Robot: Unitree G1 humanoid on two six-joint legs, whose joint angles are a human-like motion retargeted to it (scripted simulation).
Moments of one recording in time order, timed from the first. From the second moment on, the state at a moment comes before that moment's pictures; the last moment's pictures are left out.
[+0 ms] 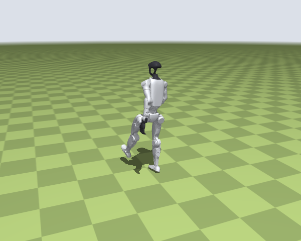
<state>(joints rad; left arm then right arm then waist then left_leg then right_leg) 0.40 0.12 -0.17 1.05 0.08 -0.09 0.08 -0.21 -0.43 0.31 0.86 -0.29 0.03 -0.34 0.25 0.17 0.38 -0.28 0.01 0.10 -0.09 0.13 -0.26 0.13 0.01 0.07 0.18 0.06 0.26</state>
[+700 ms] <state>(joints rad) 0.03 0.35 -0.25 0.70 -0.20 -0.09 0.18 -0.04 -0.34 0.25 1.12 -0.05 0.05 -0.27 0.18 0.03 0.18 -0.12 0.05 0.29 0.20 0.02 -0.14 0.21 -0.08 -0.02 0.11 -0.09 0.26</state>
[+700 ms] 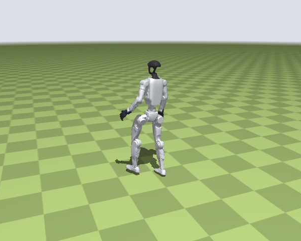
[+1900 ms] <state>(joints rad) 0.15 0.20 -0.18 0.99 -0.18 -0.02 0.24 -0.03 -0.54 0.11 1.01 0.01 0.11 -0.41 -0.09 0.10 0.30 -0.19 0.00 0.09 0.75 -0.26 -0.08 -0.14 -0.15 -0.05 0.38 0.01 0.18</state>
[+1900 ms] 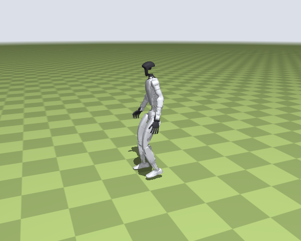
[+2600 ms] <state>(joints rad) 0.21 0.28 -0.17 0.85 0.00 -0.07 0.30 -0.26 -0.41 0.47 0.85 -0.19 0.03 -0.33 0.25 -0.07 0.29 -0.11 0.19 0.52 0.25 -0.10 -0.14 0.11 -0.22 -0.13 0.18 -0.05 0.23</state>
